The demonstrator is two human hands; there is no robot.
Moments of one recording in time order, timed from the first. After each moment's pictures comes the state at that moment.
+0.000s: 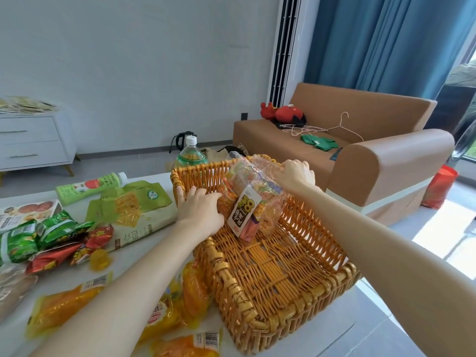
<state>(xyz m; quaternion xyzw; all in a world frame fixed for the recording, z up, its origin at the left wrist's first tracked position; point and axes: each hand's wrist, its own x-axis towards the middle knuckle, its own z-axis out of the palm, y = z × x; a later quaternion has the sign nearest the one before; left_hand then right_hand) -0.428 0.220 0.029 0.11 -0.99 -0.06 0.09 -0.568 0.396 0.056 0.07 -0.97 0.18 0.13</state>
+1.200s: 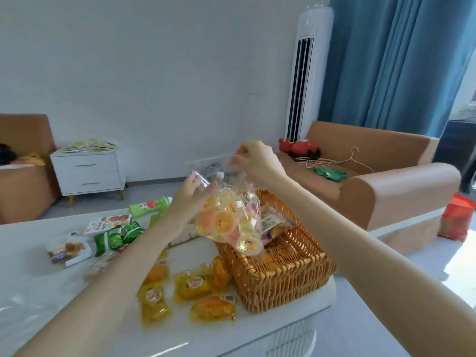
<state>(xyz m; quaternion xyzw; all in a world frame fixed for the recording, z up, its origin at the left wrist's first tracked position) -0.252 0.222 0.161 0.09 -0.79 -0.56 0.21 -0.407 0.367 0.216 0.25 -0.91 0.30 0.11</state>
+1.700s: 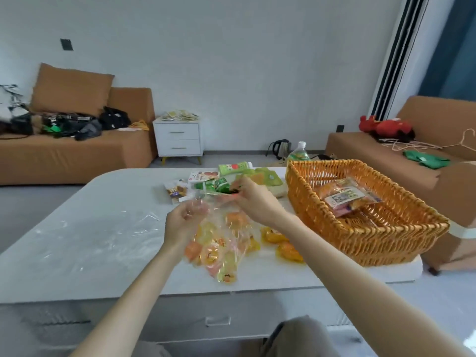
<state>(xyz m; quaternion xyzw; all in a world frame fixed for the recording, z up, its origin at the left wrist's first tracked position) -0.046 0.135 0.052 0.31 -0.68 -0.55 0.36 -0.170 0.255 0.108 0.47 -0.83 0.30 -0.04</state>
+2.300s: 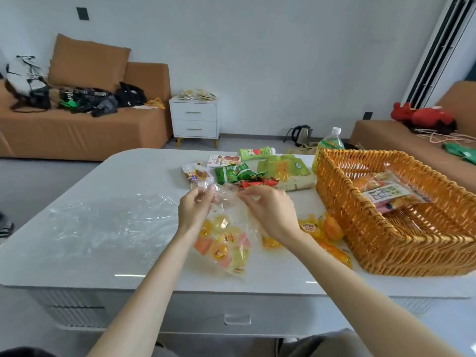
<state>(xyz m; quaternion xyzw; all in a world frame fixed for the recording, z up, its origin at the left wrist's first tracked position) -0.061 0.071 0.021 0.34 -0.66 -0.54 0.39 -0.168 0.203 0.042 0.49 -0.79 0.36 0.10</state>
